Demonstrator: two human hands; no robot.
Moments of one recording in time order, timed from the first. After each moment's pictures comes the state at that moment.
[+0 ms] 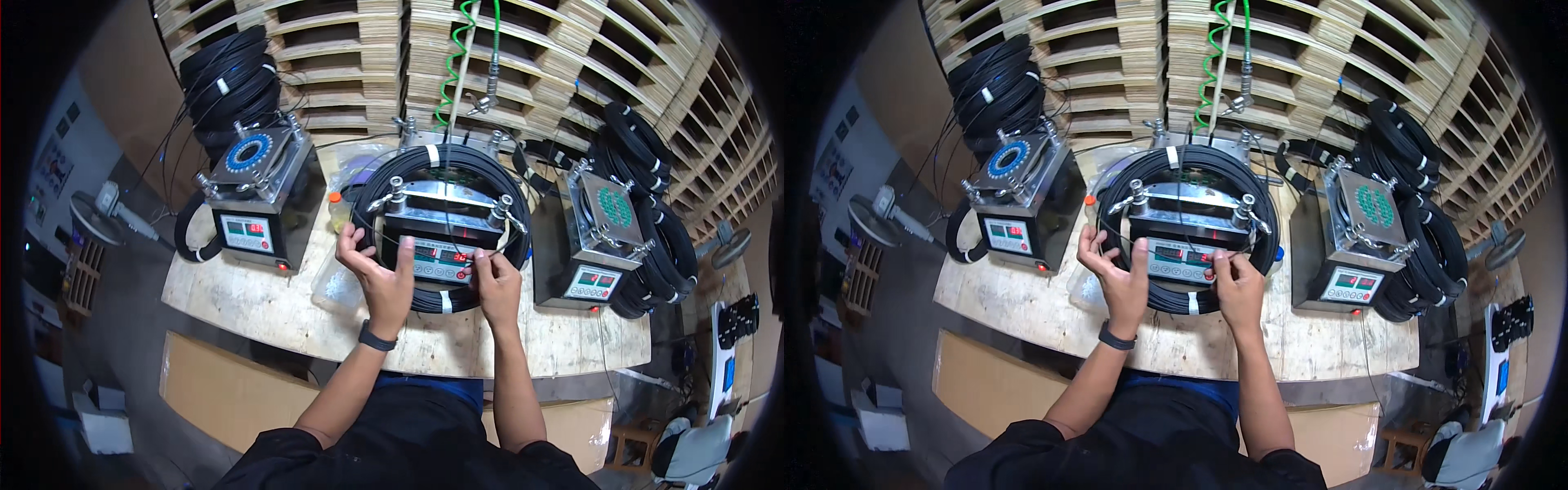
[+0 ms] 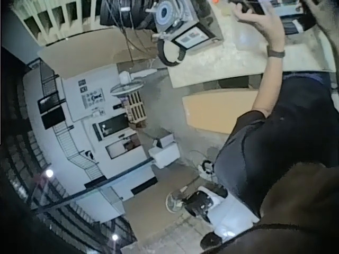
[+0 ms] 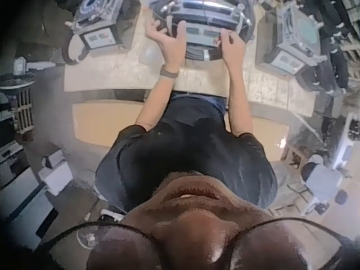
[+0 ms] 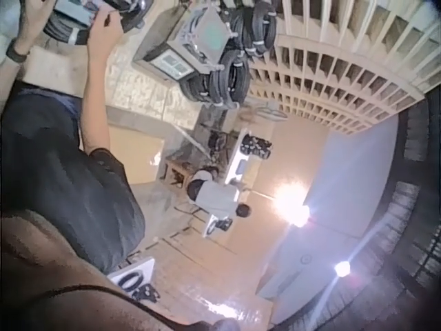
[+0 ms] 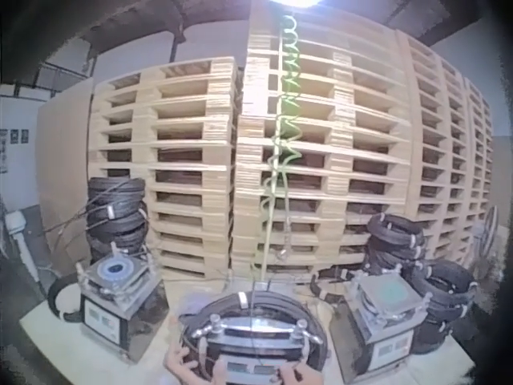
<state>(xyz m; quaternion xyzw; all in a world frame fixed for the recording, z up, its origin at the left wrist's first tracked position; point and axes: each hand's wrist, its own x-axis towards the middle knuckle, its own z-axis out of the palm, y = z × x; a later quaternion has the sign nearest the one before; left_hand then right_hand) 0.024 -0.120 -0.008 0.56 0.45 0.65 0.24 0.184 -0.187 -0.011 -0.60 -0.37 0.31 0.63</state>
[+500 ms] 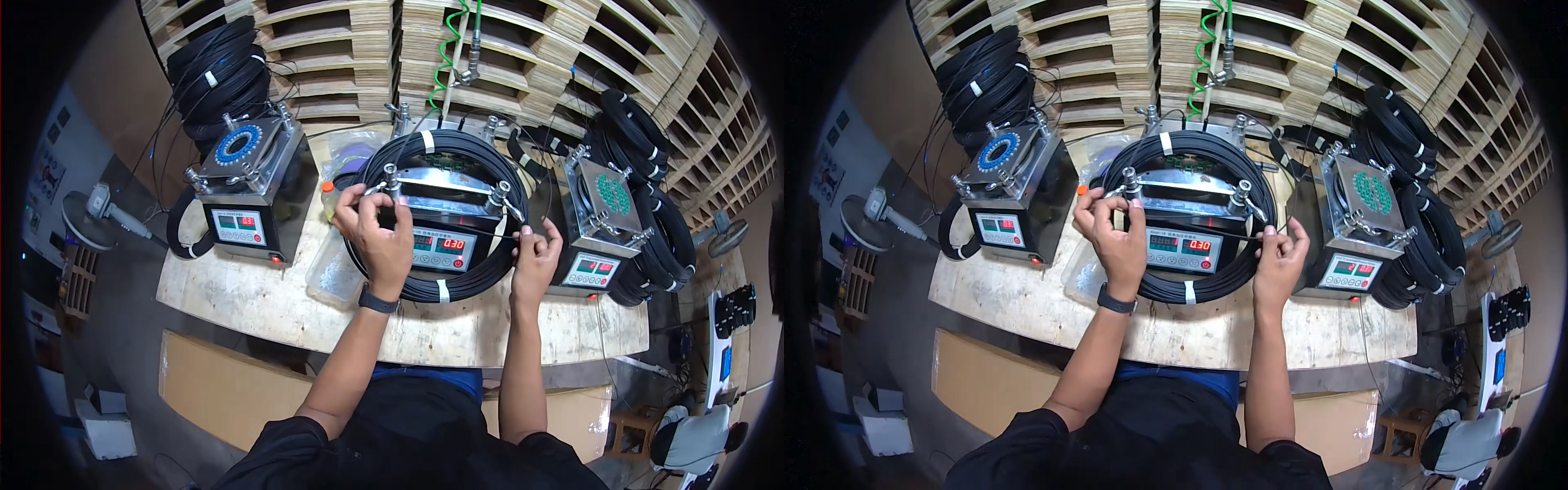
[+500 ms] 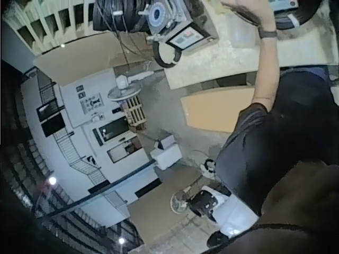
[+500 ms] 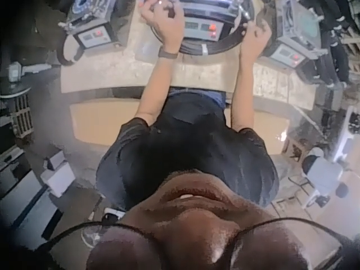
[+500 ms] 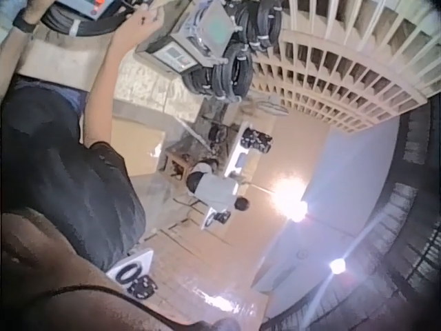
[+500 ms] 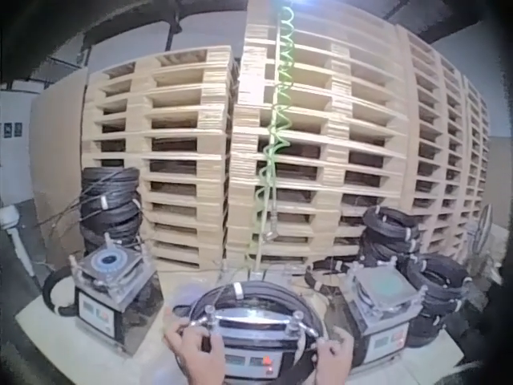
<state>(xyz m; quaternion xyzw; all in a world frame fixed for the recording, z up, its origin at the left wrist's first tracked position) 0.035 -0.083 0.010 0.63 0.46 0.62 0.11 0.227 -0.182 -0.005 -0.60 -0.29 0.14 0.73</state>
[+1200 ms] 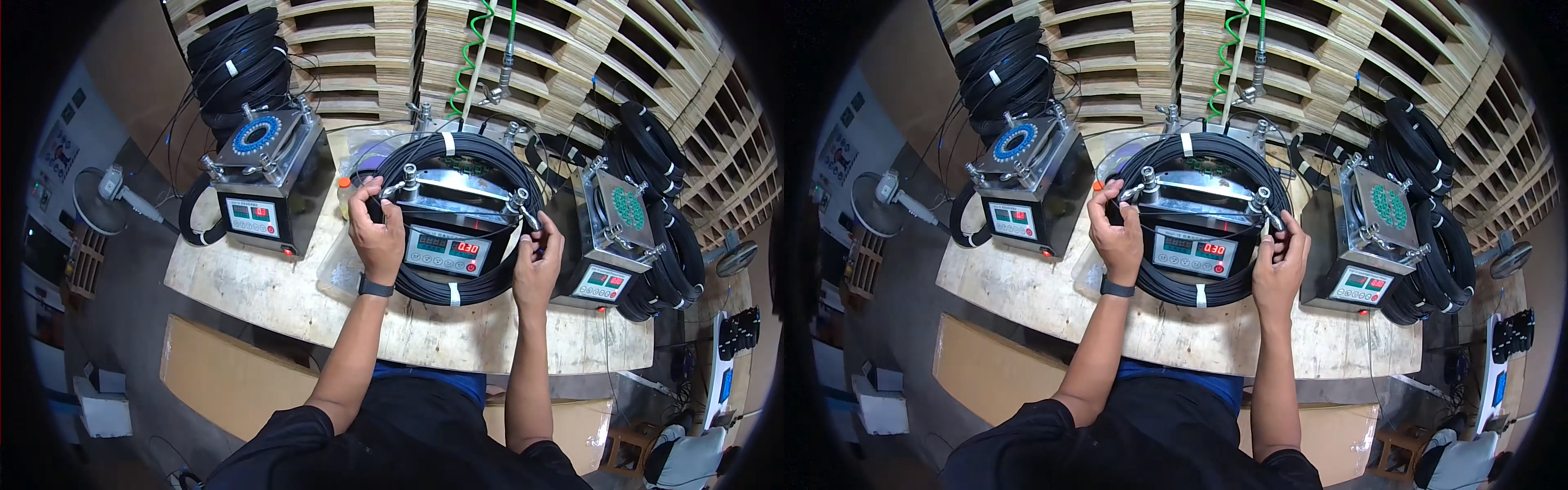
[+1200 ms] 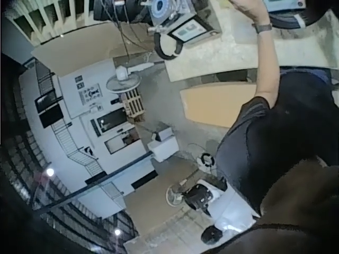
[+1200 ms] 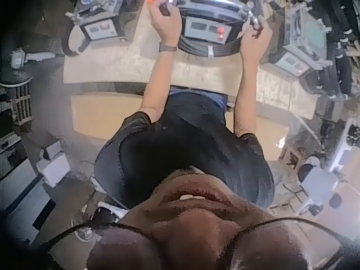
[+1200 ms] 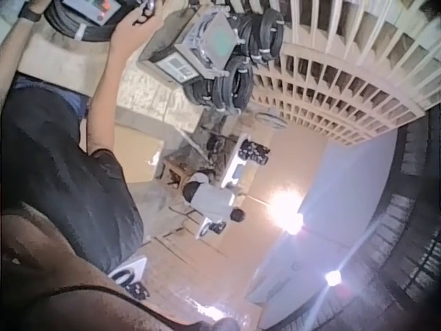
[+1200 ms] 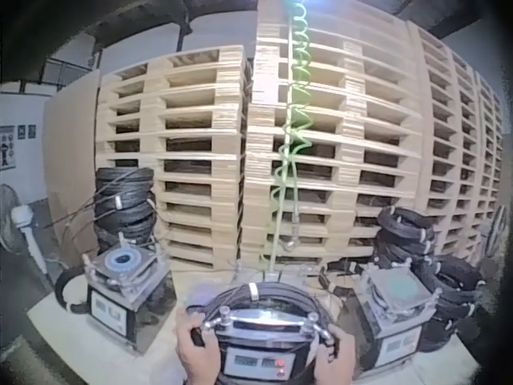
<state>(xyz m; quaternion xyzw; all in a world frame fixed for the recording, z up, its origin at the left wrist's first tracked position) 0.014 -0.049 -0.019 0.61 0.41 0.67 0.09 0.213 -0.180 0.011 -0.67 -0.43 0.03 0.60</state>
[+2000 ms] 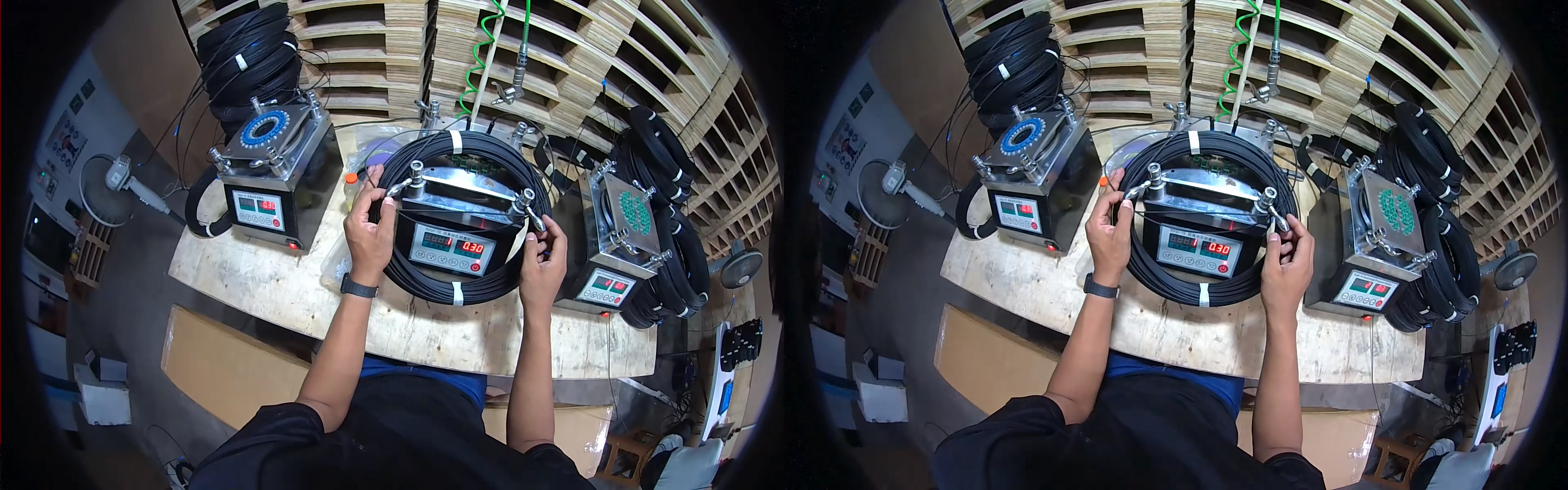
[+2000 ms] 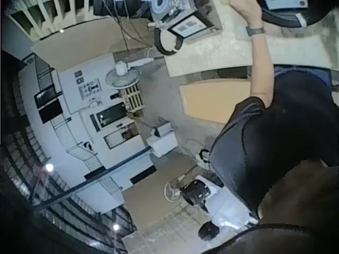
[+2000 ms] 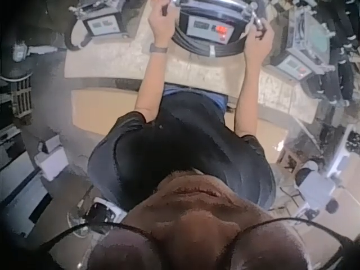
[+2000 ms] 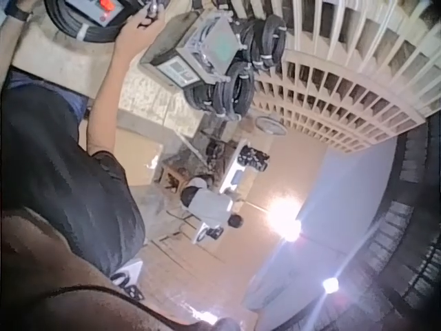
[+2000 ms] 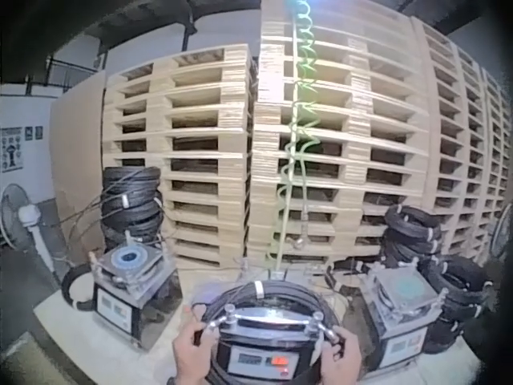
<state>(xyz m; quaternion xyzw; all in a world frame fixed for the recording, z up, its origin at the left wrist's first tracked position) -0.011 -0.045 -0.019 0.63 0.33 0.64 0.29 0.225 -0.176 0.001 -0.68 -0.41 0.04 0.61</state>
